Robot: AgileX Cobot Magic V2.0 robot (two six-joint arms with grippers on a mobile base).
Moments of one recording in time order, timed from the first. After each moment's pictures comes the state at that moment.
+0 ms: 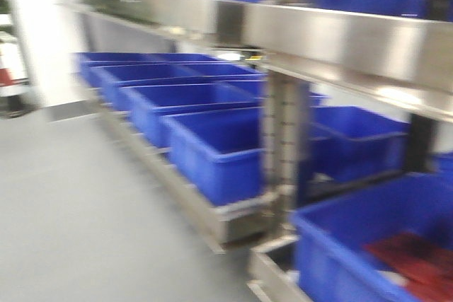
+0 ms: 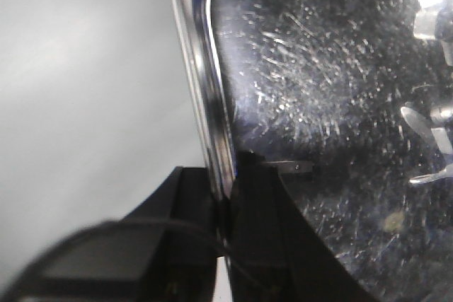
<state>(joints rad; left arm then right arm) -0.65 1.47 -1.57 0.11 1.23 -0.41 0.56 1.46 -1.58 -0.08 1.26 0.36</state>
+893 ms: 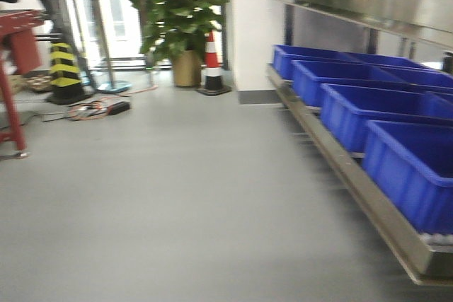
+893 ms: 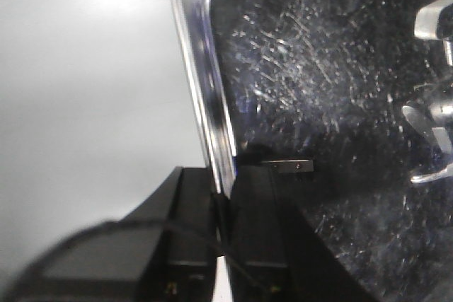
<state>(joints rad) -0.65 1.47 -1.57 0.12 1.24 -0.41 0.56 1.46 -1.58 -0.08 1.26 0.36</state>
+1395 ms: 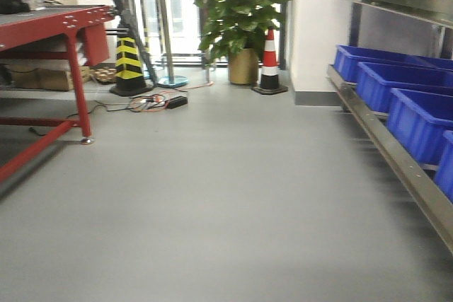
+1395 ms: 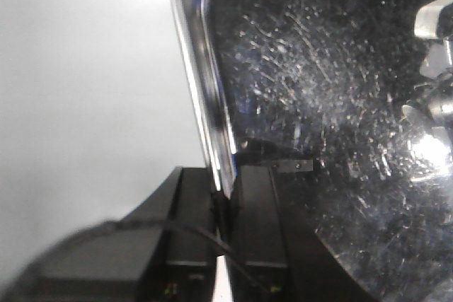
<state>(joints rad) -0.65 1.47 -1.57 0.12 1.24 -0.41 0.56 1.46 -1.58 -0.08 1.26 0.36</state>
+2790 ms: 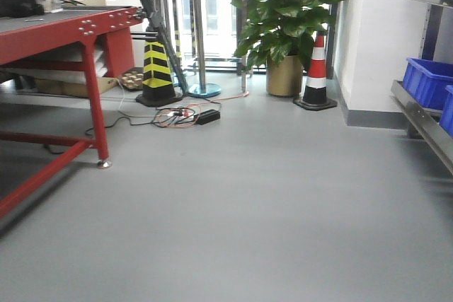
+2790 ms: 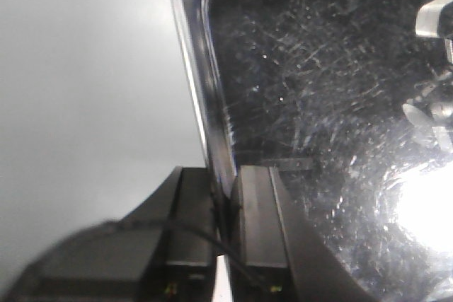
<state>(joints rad) -0.65 1.47 -1.57 0.12 1.24 -0.42 0.56 1.46 -1.58 -0.08 1.26 0.36</state>
